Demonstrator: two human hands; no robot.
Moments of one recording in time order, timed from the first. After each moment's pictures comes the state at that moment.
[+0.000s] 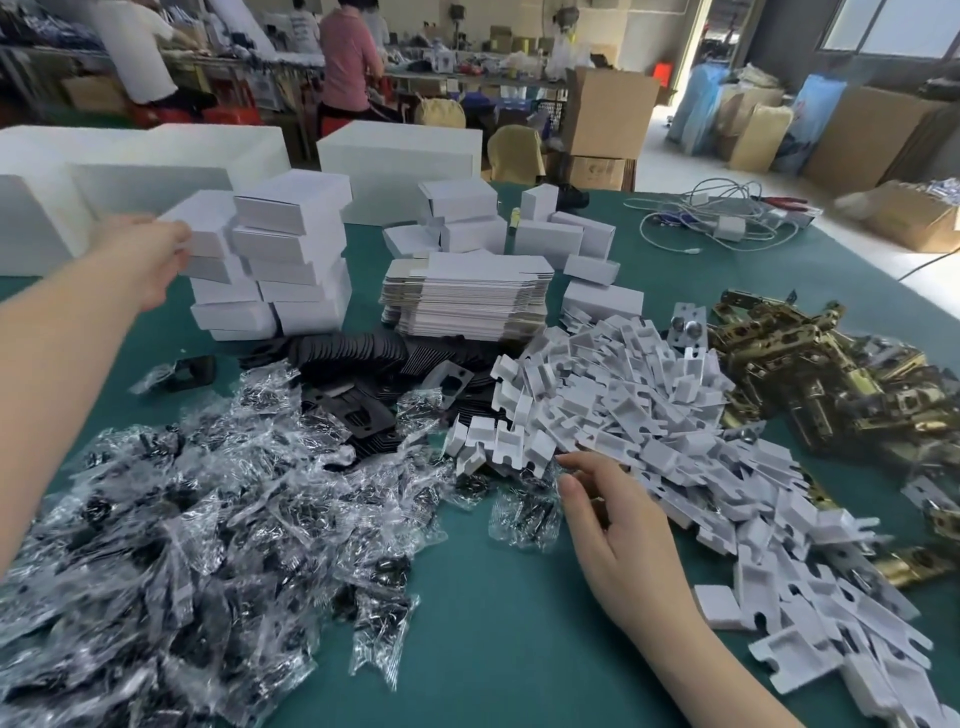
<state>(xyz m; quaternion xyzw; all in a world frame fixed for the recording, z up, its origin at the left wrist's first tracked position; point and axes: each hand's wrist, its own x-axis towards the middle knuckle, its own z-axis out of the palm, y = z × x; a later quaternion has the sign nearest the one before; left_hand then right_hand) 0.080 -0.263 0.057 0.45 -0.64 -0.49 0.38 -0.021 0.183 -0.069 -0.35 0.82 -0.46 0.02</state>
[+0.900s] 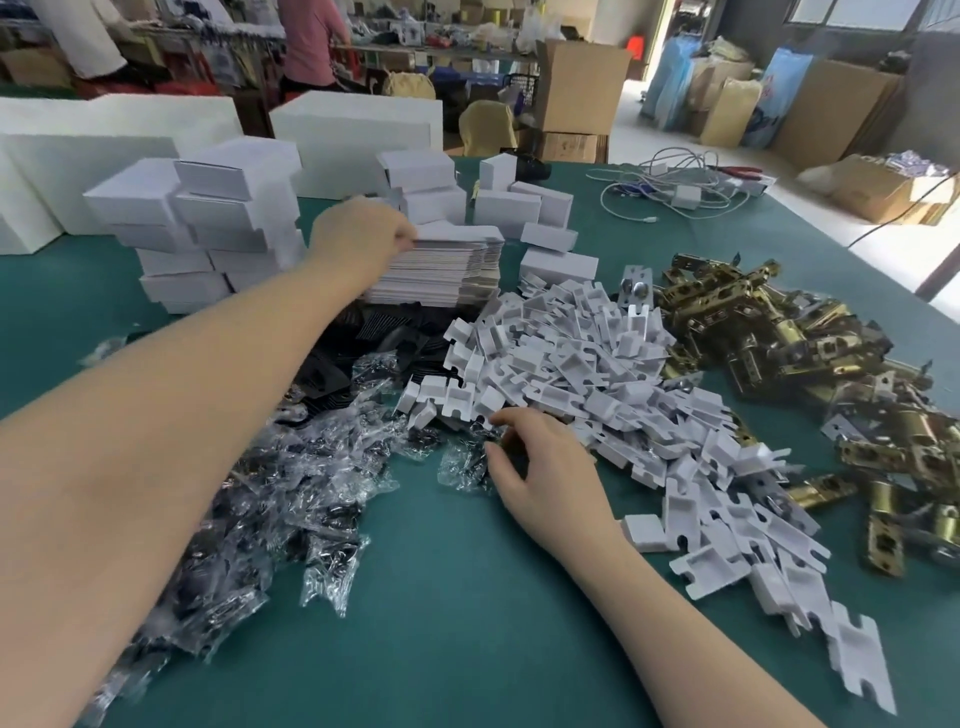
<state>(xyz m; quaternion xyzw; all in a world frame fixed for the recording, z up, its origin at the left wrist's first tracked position) -0.047 -0.111 0.037 0.19 -0.95 0.07 0.23 -0.026 0.176 -0.074 -0.41 0.84 -0.35 -0.02</state>
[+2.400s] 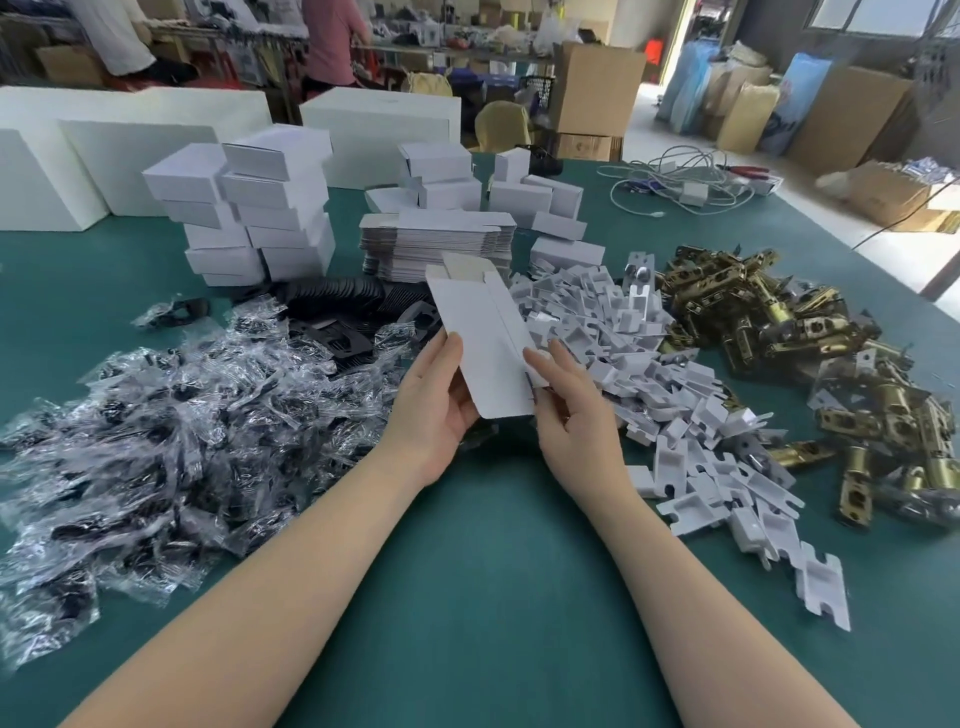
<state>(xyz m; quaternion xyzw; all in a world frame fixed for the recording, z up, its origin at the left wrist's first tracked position) 0.054 0.061 -0.053 0.14 -0.43 -0.85 0.26 -0.022 0.195 -0.067 -0.39 0.75 -0.54 0.01</state>
